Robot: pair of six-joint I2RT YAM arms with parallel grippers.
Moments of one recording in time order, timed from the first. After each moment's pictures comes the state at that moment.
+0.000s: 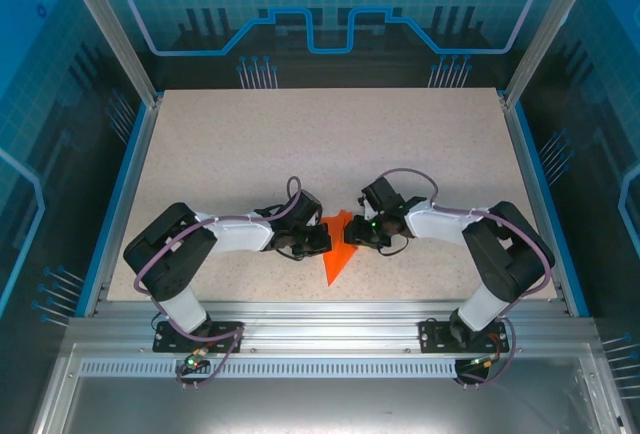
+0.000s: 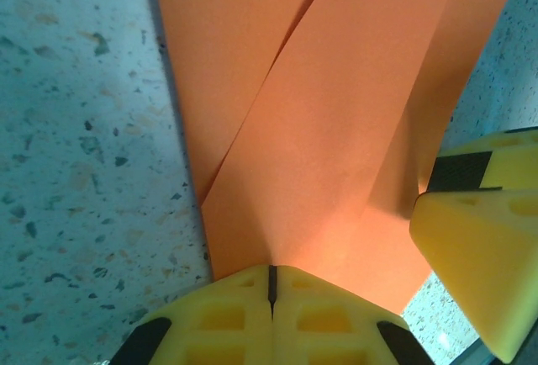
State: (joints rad) left arm -0.72 1.69 0.77 -0.11 0.31 -0.93; right arm 0.60 1.63 0.78 -0.30 -0.35 0.70
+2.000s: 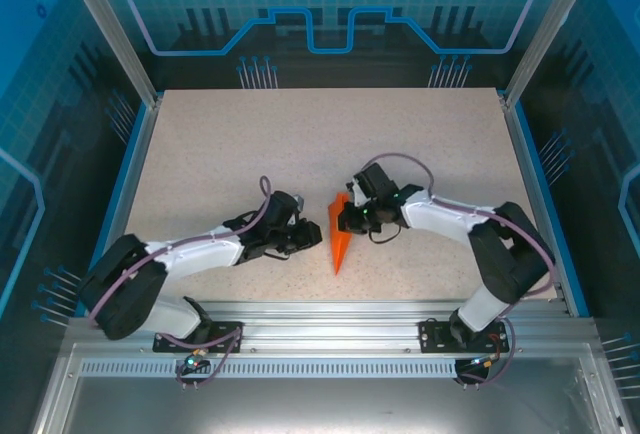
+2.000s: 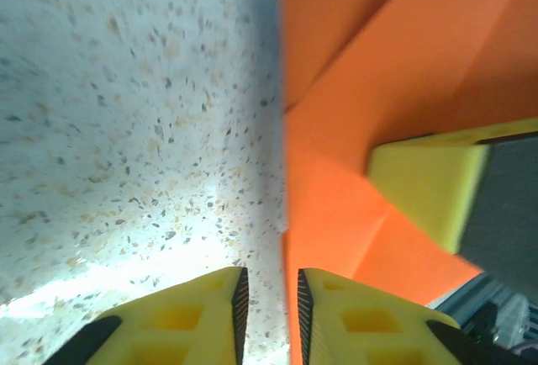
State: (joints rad) left arm -0.68 1.36 0.62 -0.07 0.22 -0.98; right arm 0.62 1.60 0.96 -0.42 -0.33 0.64
